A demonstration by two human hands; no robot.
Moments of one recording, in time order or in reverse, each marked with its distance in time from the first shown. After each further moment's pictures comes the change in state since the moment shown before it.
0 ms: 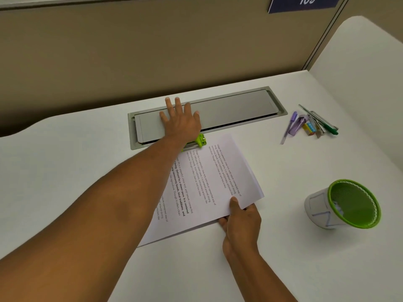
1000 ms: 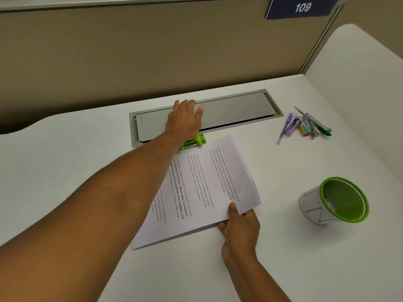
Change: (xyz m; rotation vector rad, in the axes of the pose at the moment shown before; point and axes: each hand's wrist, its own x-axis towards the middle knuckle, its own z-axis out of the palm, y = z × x) left_hand -0.006 0.000 -0.012 -0.217 0.064 0.130; right_hand -0.018 0.003 -0.012 0.014 0.010 -0.013
